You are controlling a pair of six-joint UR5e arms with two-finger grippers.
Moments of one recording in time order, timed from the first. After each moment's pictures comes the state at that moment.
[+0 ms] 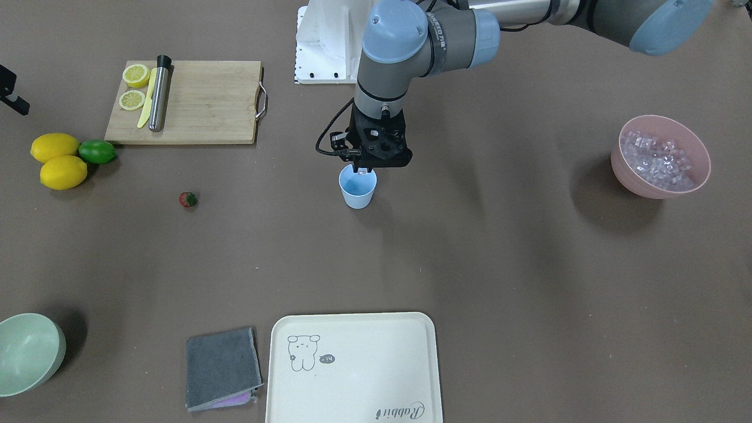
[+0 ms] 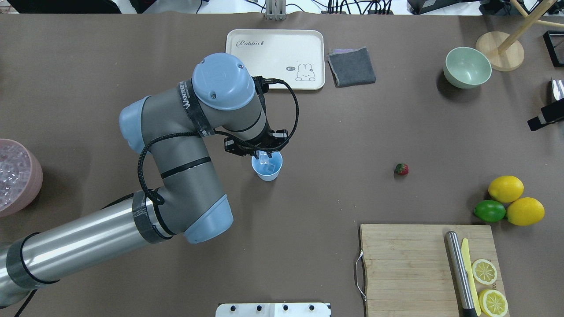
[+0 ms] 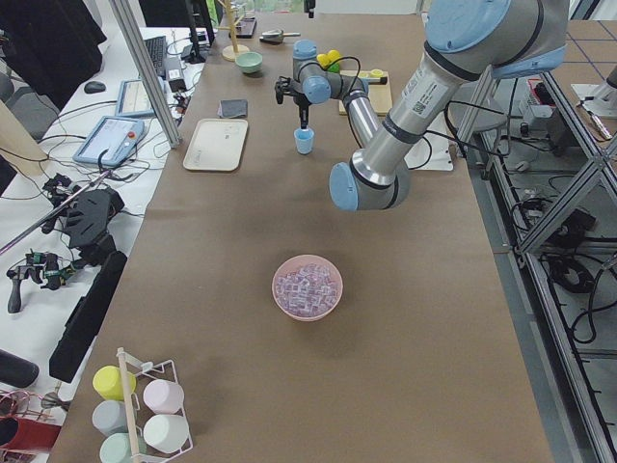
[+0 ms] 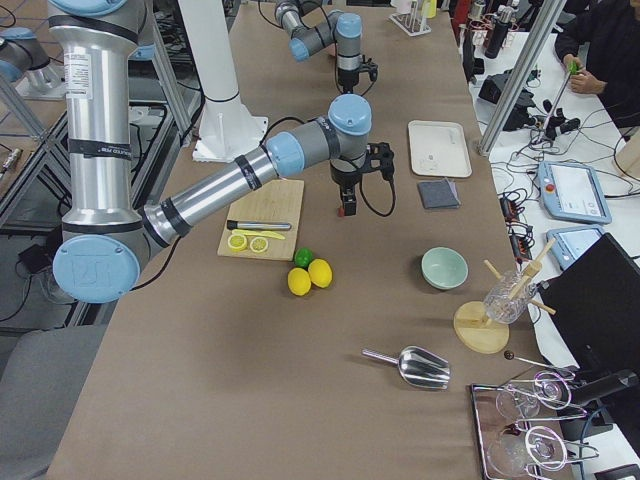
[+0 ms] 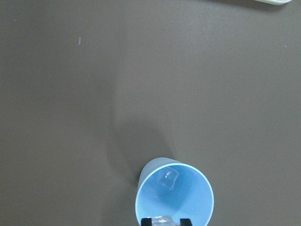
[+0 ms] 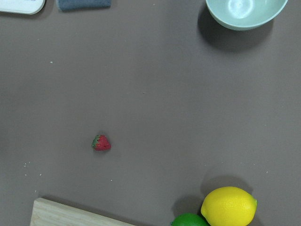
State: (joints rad) left arm -0.55 -2.40 -1.62 -1.58 -1.94 -1.31; right arm 1.29 -1.59 2.14 -1.69 2.47 0.34
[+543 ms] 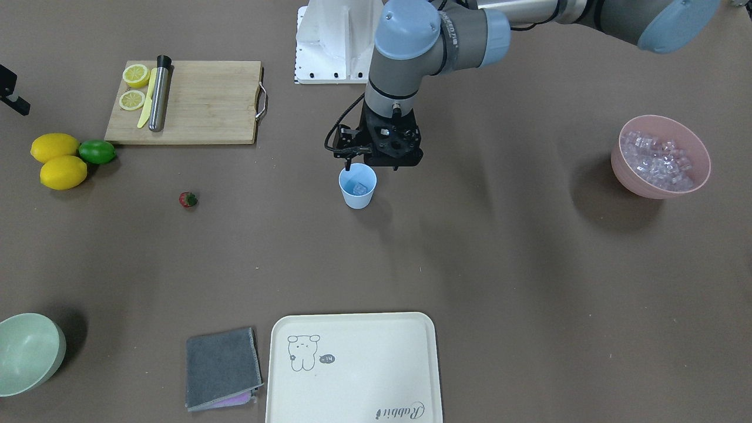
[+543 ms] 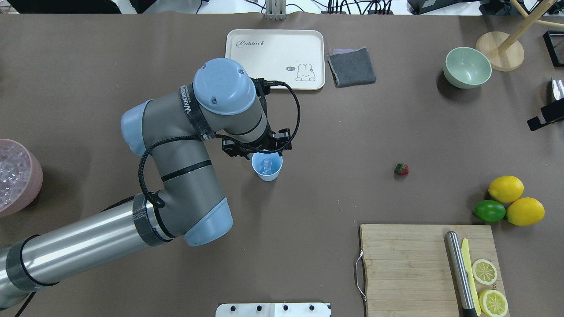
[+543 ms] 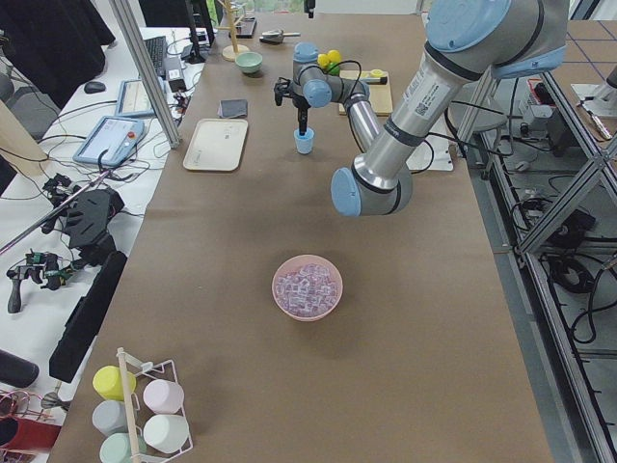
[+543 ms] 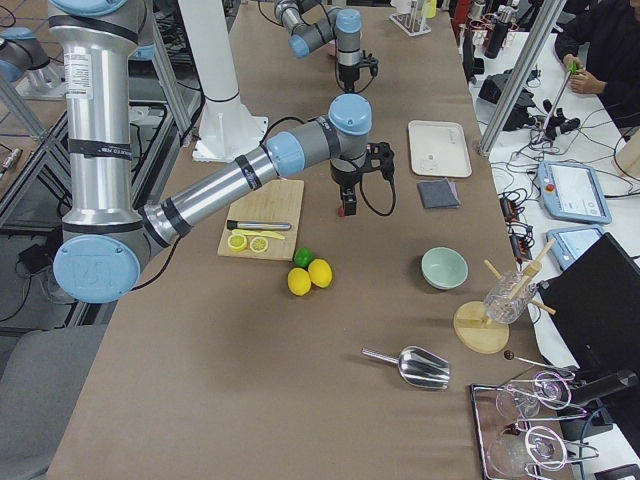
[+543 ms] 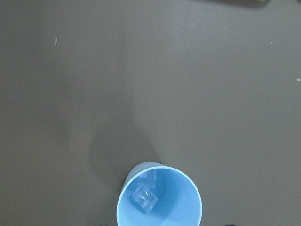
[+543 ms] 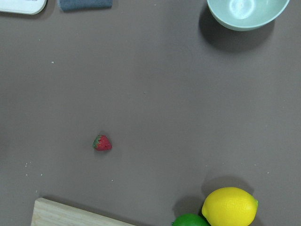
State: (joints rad) left arm -0.59 -2.31 -1.71 -1.58 -1.93 -1.25; right arm 1.29 -1.59 2.14 -1.69 2.47 0.34
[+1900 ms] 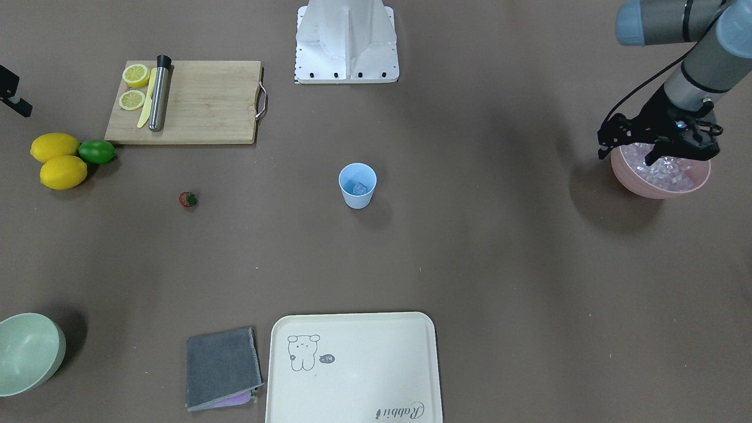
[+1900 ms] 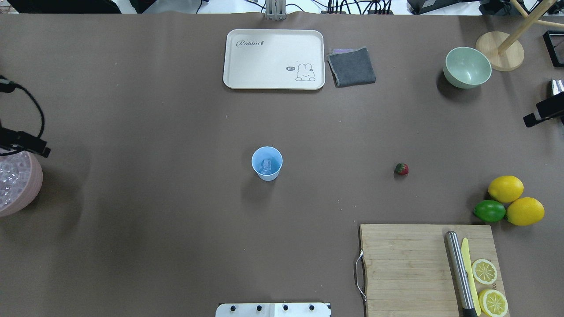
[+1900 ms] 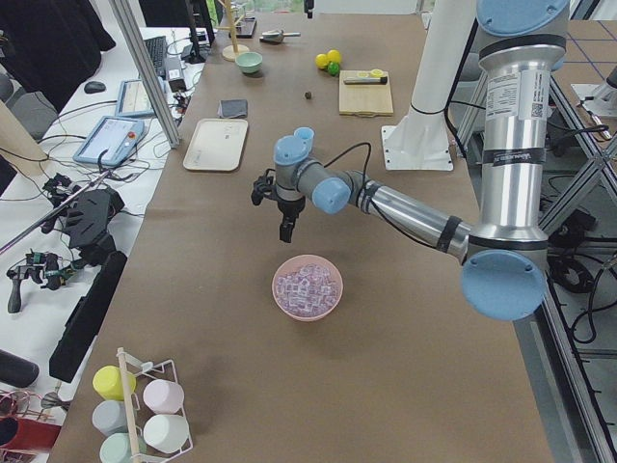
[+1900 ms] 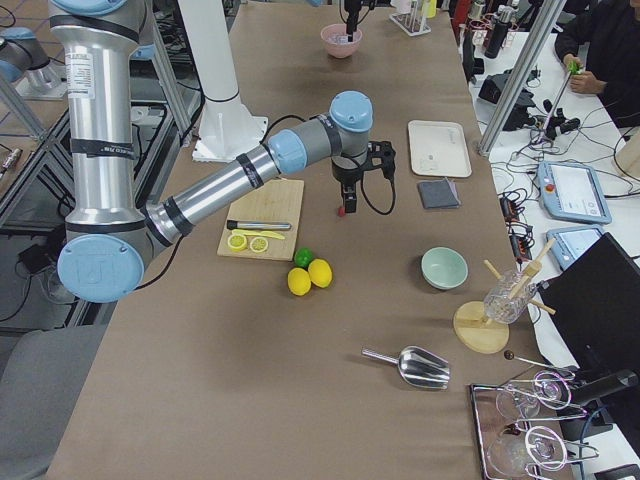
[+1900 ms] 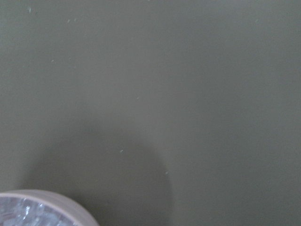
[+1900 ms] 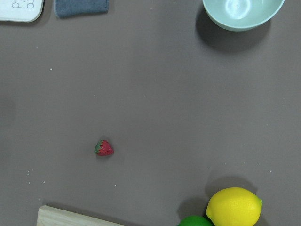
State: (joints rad) left arm -1.05 -1.47 -1.94 -1.86 -2.22 -0.56; right arm 1.28 -1.57 2.14 -1.69 2.46 0.40
